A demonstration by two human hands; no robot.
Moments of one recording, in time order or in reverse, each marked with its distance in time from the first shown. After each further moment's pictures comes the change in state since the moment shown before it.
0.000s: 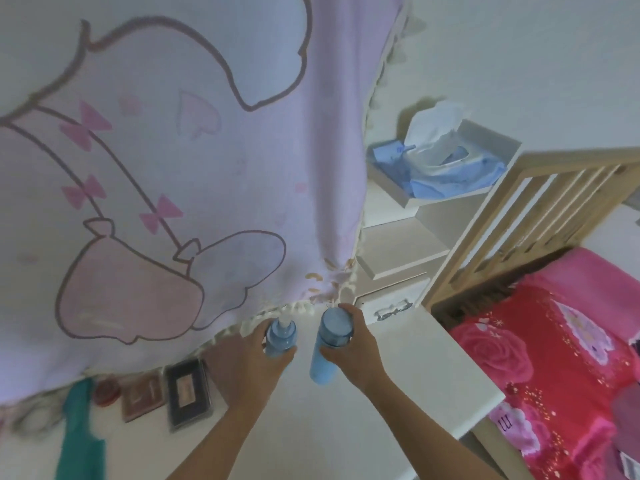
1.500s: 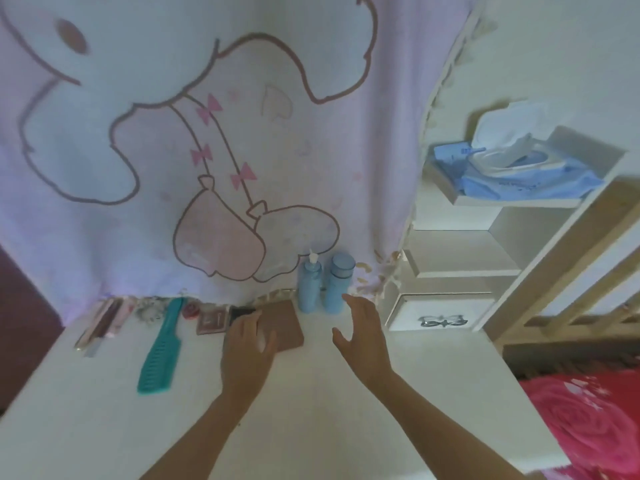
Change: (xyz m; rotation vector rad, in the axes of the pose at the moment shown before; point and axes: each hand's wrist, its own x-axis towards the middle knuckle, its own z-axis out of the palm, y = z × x) left_hand -0.085 0.013 -0.046 0.074 0.236 -0.169; right_hand -0.007 0.021 0.012 -0.307 -0.054 -0.587
